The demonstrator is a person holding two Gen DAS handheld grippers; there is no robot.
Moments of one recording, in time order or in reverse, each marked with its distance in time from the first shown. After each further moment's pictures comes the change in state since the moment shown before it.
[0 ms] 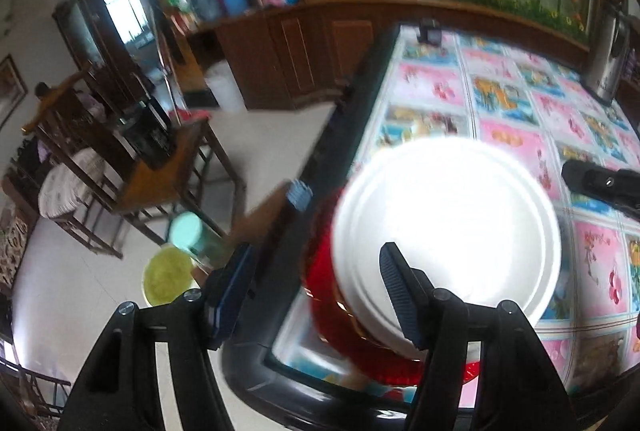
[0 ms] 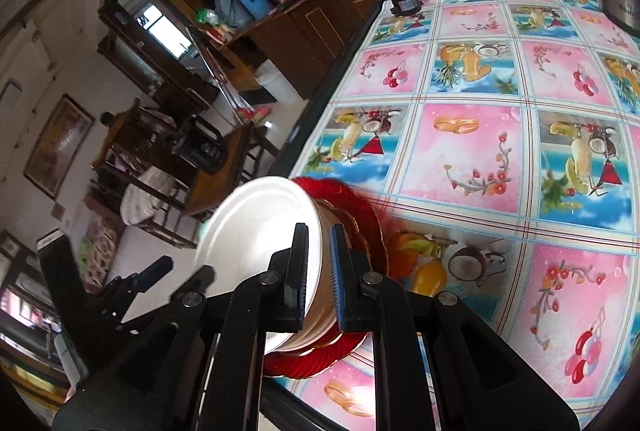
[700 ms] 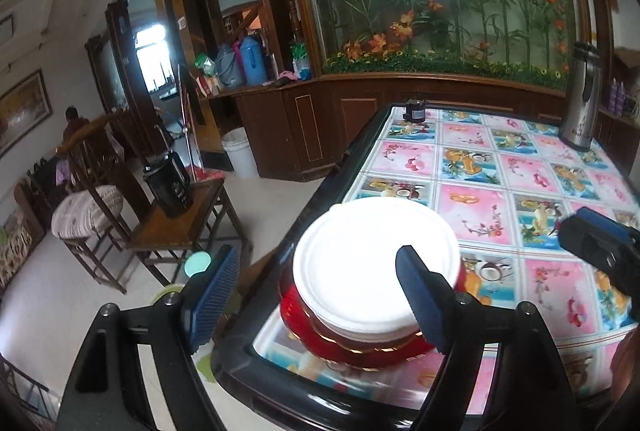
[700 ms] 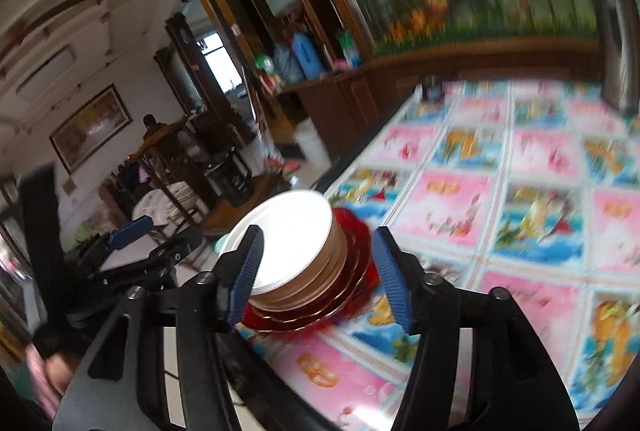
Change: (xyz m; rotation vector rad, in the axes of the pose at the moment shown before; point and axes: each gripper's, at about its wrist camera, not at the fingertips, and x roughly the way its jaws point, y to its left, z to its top) left arm -0.085 -0.039 -0.025 -0.065 -0.257 0.022; right arm -0.107 0.012 -0.072 -0.327 -0.330 0.017
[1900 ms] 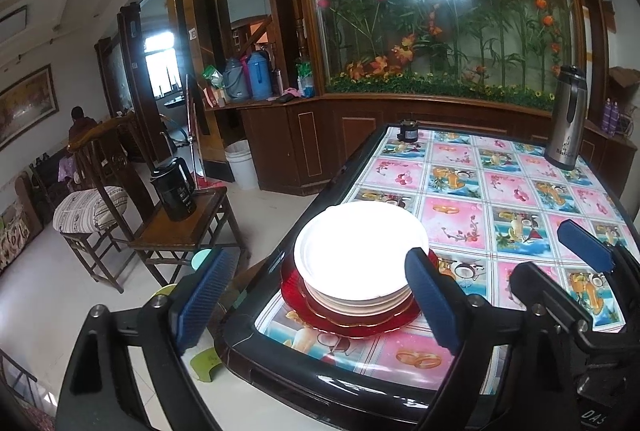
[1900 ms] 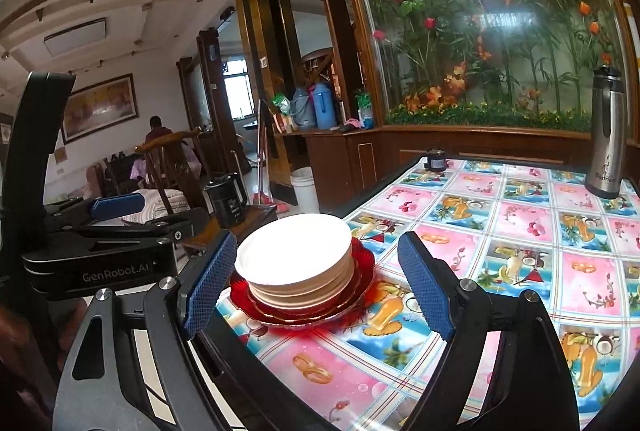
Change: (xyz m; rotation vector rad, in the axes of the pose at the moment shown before) left arm -0.051 -0.005 -0.018 -0.029 -0.078 -0.003; right arm -0.041 0.049 -0.027 -0.166 -0.134 -0.022
